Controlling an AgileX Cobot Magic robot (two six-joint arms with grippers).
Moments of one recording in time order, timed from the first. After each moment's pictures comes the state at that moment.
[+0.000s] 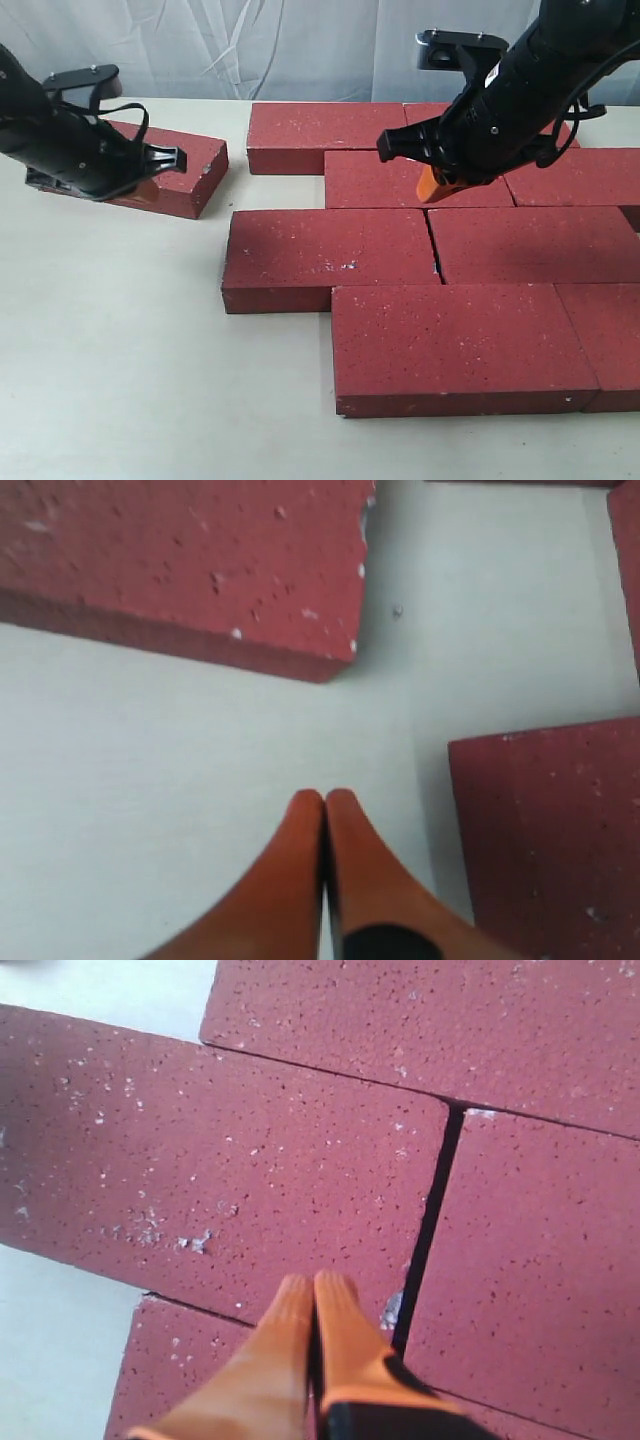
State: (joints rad) left arm -0.19 1.73 -1.03 -0.46 0.44 0.19; right arm 0.37 1.69 -1.23 0.25 0.84 0.00
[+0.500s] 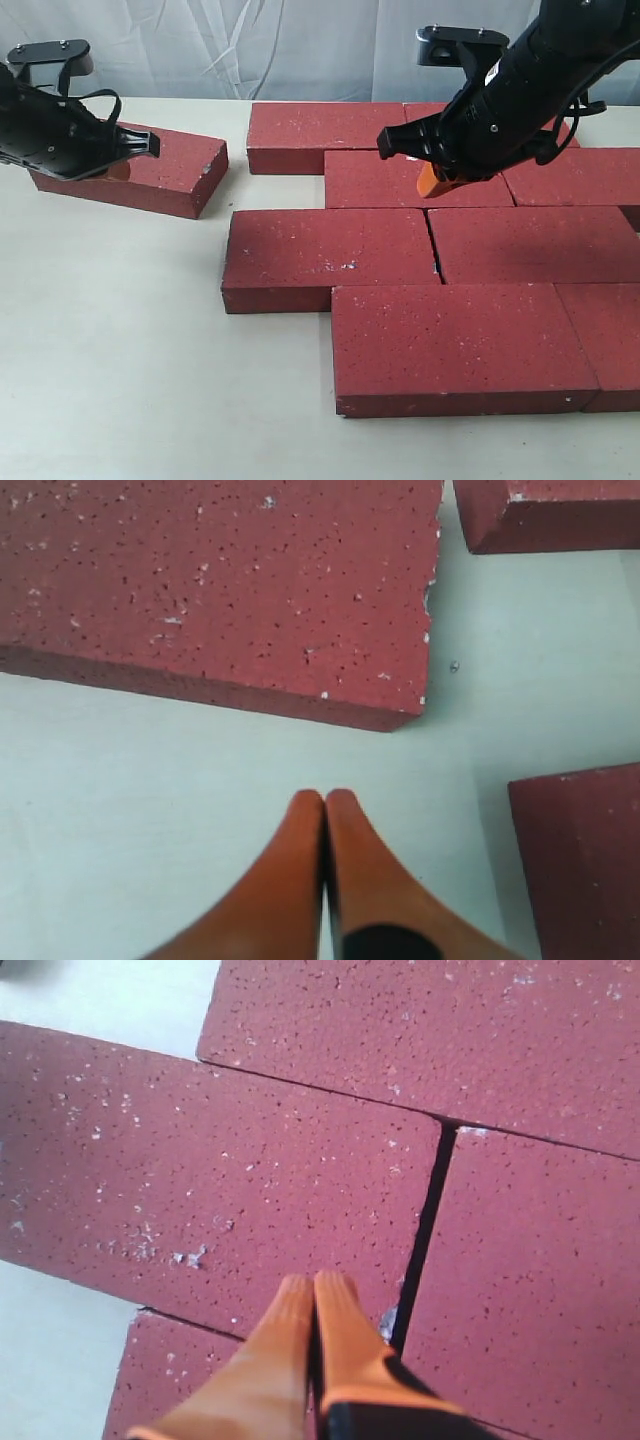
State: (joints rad) left arm -0.15 1.69 -1.03 -0.37 0.42 0.19; right arm 0.37 1.69 -1.23 0.25 0.81 0.00
